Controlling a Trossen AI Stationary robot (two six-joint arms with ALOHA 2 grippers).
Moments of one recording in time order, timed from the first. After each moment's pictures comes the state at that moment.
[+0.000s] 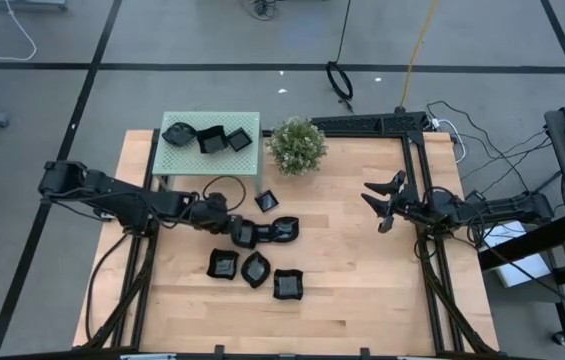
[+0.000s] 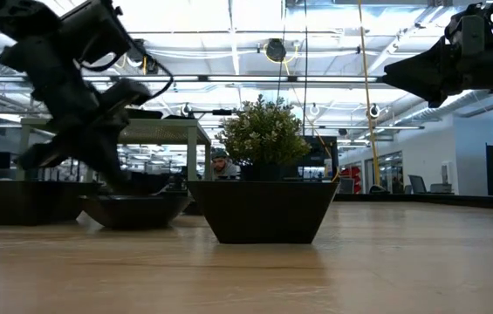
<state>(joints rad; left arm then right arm) -0.05 1.26 0.50 -0.19 -0.06 -1.38 0.08 0.24 0.02 0.35 0.44 0.04</state>
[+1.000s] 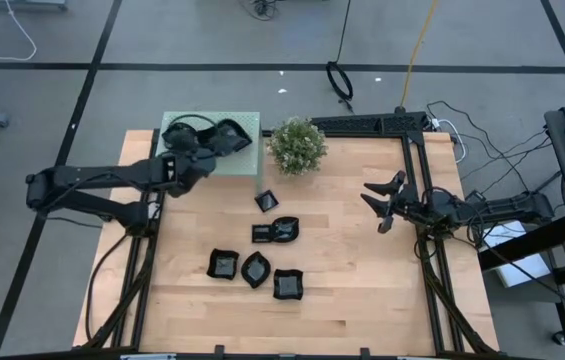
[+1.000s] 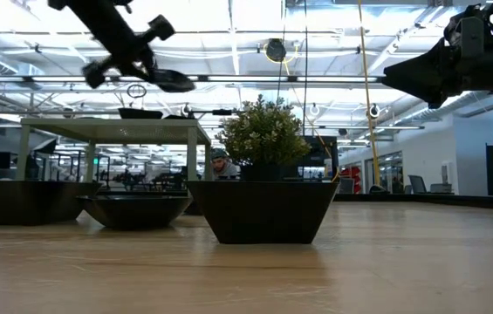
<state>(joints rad) 0.20 1.10 0.85 -0.35 -0.95 -1.25 0.08 0.25 0.02 0.34 0.44 0.04</state>
